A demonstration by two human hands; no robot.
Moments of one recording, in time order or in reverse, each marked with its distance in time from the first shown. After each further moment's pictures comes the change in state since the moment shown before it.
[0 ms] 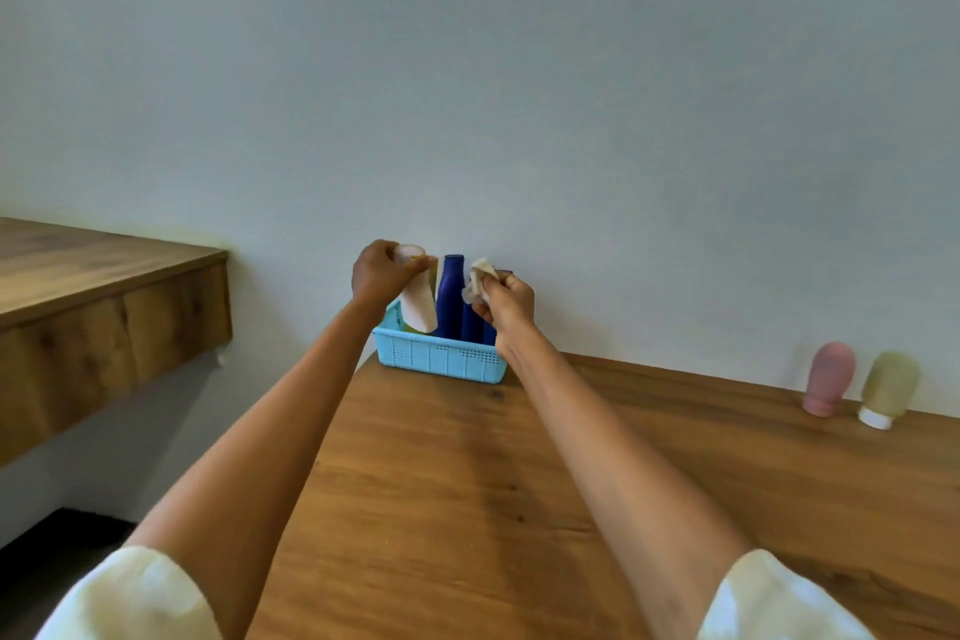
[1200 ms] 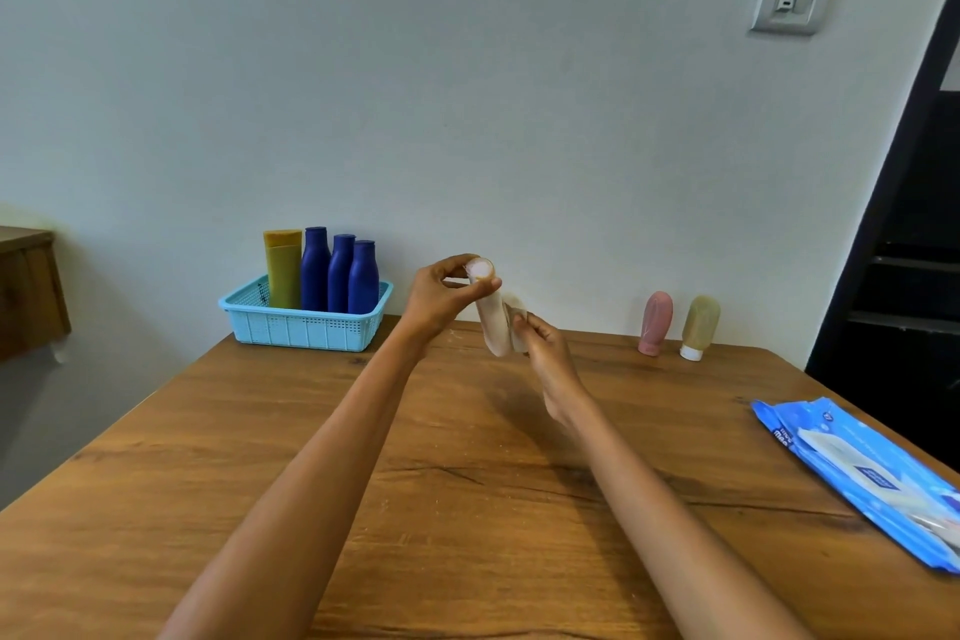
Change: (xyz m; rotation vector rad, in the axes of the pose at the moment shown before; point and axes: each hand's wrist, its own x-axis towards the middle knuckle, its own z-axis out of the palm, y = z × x) left_hand -0.140 0.077 0.163 -0.330 -0.442 0.199; right_hand -0.079 -0.003 -0.231 -0.244 0.000 -0.153
